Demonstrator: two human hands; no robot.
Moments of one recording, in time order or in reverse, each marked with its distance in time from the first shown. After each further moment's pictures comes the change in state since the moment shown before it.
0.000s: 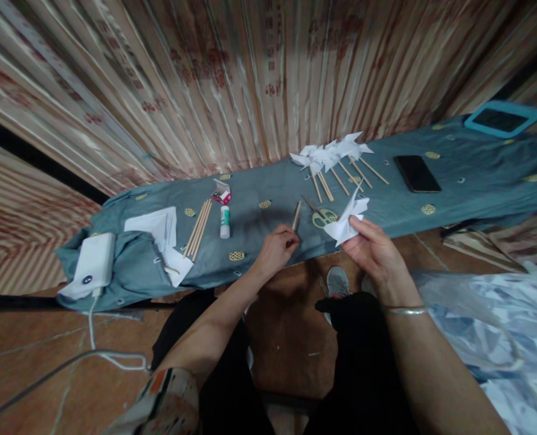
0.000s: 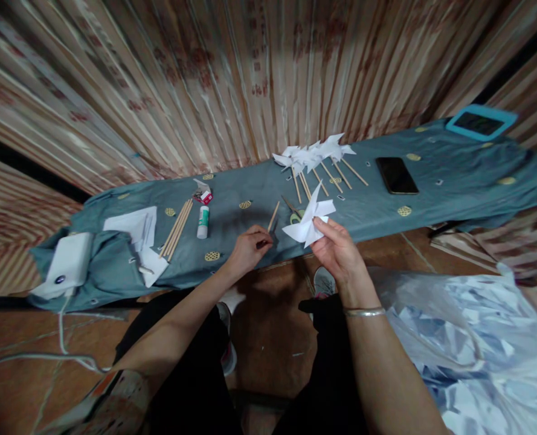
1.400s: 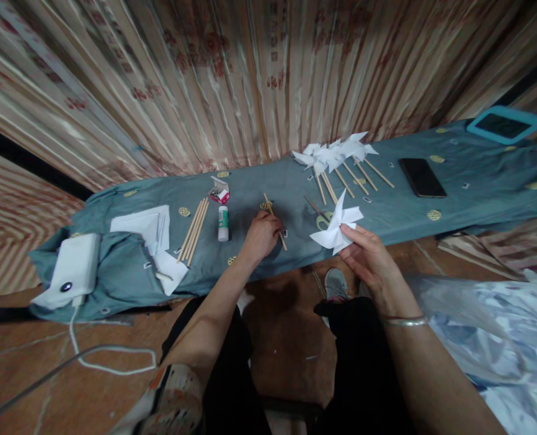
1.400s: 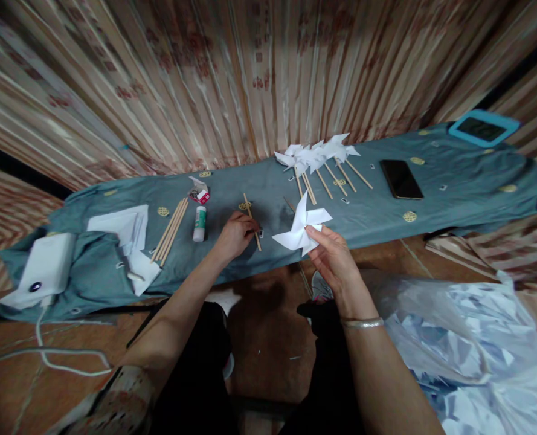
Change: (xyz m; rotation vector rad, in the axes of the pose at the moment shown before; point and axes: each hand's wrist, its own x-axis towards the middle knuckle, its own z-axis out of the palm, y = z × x) left_hand 0.033 -0.047 -0.026 0.299 -0.082 0.052; right_hand 0.006 0.015 0.011 -0.097 0.068 0.109
